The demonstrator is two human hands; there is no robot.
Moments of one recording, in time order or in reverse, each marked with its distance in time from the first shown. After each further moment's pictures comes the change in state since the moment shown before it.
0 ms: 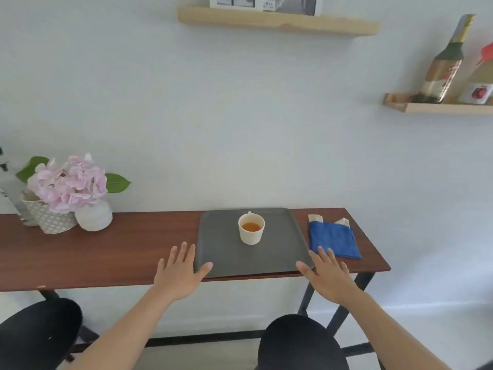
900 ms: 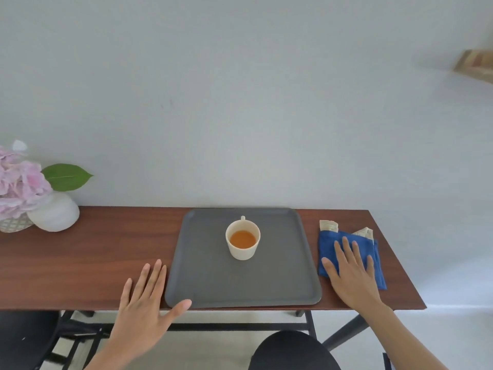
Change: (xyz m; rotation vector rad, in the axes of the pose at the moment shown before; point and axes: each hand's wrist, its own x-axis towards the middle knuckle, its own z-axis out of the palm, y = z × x) left_hand 0.026 -0.023 0.067 0.092 0.247 -0.001; right_hand 0.137 0.089 0.030 -0.077 0.115 0.066
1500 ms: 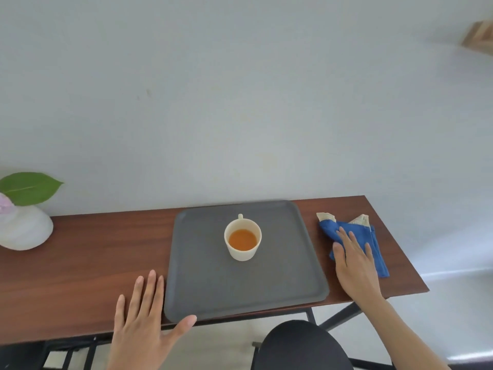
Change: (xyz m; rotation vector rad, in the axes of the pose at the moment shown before) left_hand 0.004 0.006 0.003 0.003 0.050 0.019; right_hand -0.014 -0.032 -0.021 0.331 0.179 0.119
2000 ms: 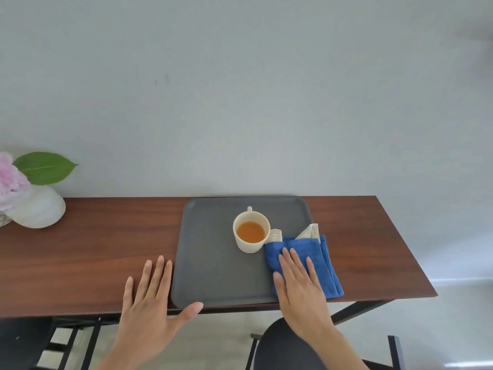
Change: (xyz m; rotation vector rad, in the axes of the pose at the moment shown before) left_hand 0.001 -0.006 -0.009 -0.040 -0.111 -0.006; right_hand -0.089 -0.098 0.048 -0.189 -0.209 -0.377
